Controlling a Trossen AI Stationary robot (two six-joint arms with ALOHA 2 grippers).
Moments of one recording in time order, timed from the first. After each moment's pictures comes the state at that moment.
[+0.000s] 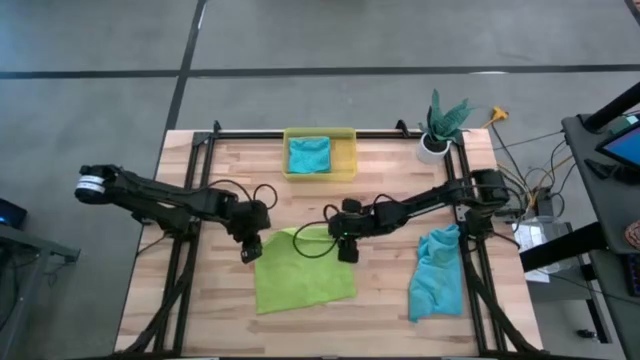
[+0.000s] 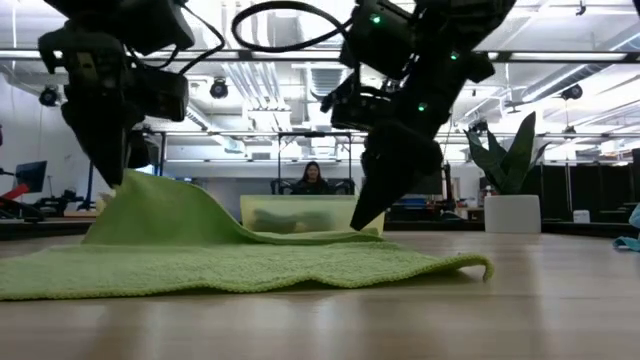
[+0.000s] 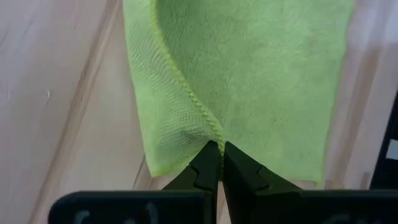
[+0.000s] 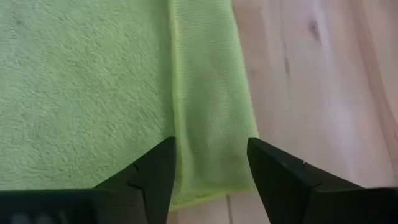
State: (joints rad) left arm -0.06 1.17 0.64 -0.56 0.26 -0.53; right arm 0.11 1.87 1.10 -0.28 0.16 0.12
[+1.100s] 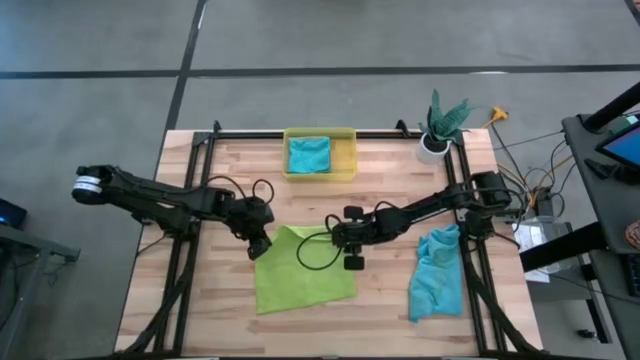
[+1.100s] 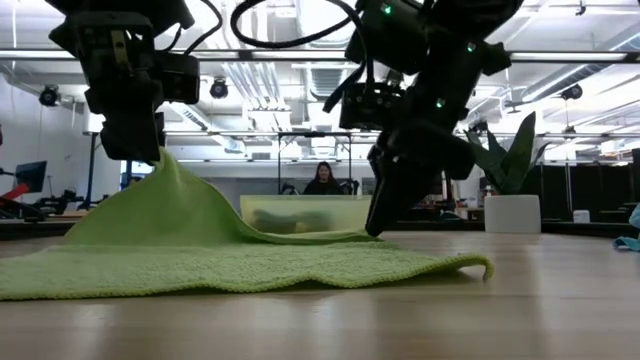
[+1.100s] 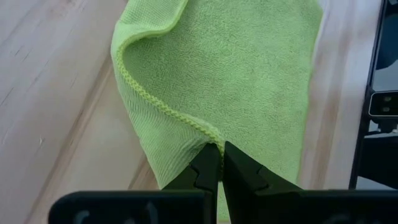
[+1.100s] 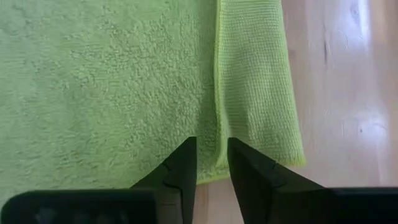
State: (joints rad) left arm -0.06 1.13 0.64 -0.43 0.22 -0.62; right arm 0.16 1.87 1.09 -0.32 0.16 0.10
